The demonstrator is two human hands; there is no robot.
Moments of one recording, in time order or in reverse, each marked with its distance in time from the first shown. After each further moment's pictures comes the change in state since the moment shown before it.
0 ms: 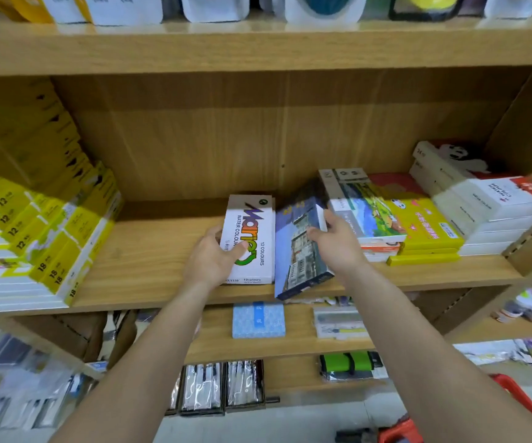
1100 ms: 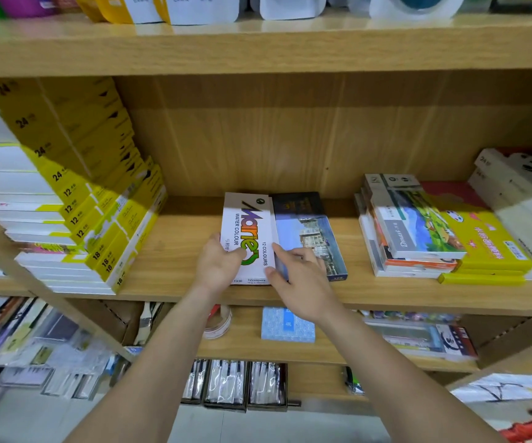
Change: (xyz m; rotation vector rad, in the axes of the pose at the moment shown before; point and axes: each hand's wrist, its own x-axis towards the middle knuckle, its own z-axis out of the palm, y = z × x) left_hand -0.001 -0.023 -0.043 -0.327 0.066 -0.208; right_hand -0.015 0.036 0.107 -0.677 -0.287 -0.463
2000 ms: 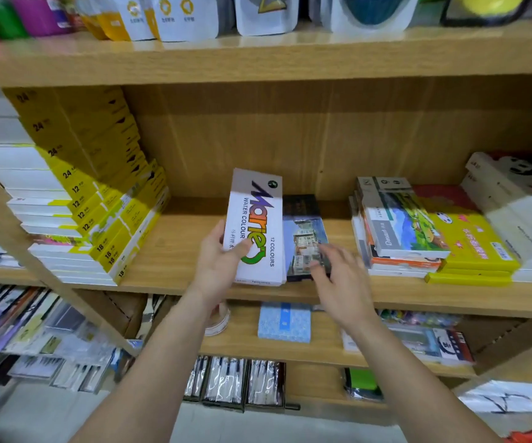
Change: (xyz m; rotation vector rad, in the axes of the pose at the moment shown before) left_hand -0.052 0.022 0.008 -0.285 -0.062 0.158; right_hand -0.041 0.047 -0.040 -0.012 0.284 0.109
